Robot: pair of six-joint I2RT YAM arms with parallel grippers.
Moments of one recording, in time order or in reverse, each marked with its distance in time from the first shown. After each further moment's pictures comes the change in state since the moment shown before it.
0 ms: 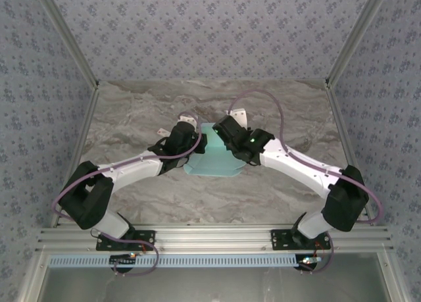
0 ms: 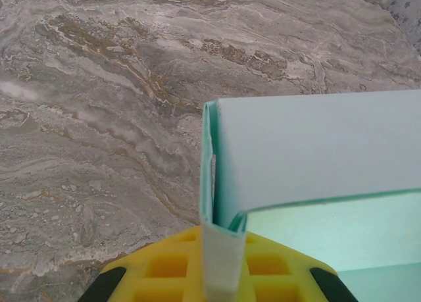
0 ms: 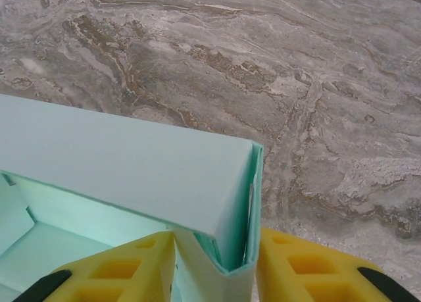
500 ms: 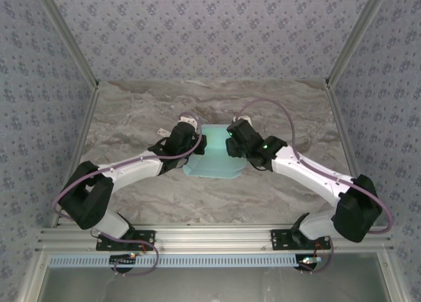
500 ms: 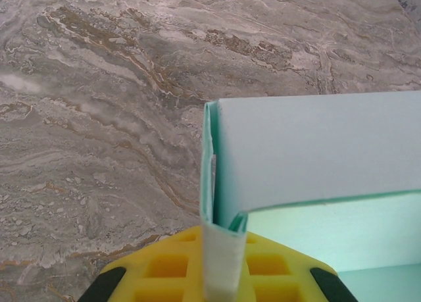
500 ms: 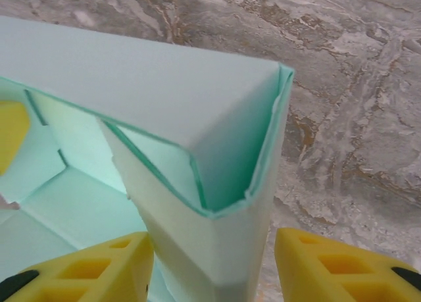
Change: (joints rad) left arm -0.001 0.000 0.000 -0.022 0.000 0.011; right arm -0.074 -0.129 -0.182 0.133 -0.282 -0.072
